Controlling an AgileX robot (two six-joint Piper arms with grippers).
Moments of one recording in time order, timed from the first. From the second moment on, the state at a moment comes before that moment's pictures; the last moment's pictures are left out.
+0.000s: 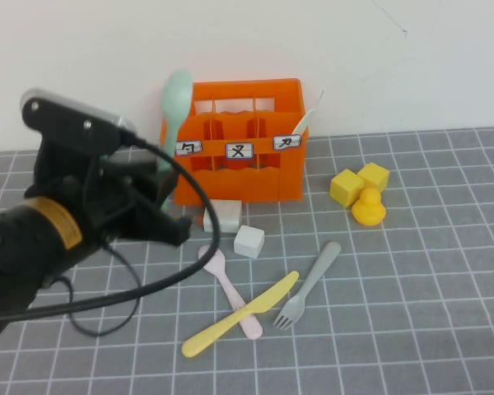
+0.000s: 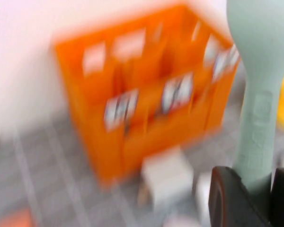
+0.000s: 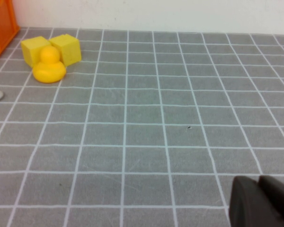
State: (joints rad) right arm 0.02 -0.01 0.03 -0.08 0.40 0.03; left arm -0.48 1.21 -0.74 0.26 -0.03 -0.30
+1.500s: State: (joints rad) right arm 0.02 -0.01 0.03 -0.08 0.40 0.03; left arm -0.30 2.00 -1.21 0.02 -0.62 -0.19
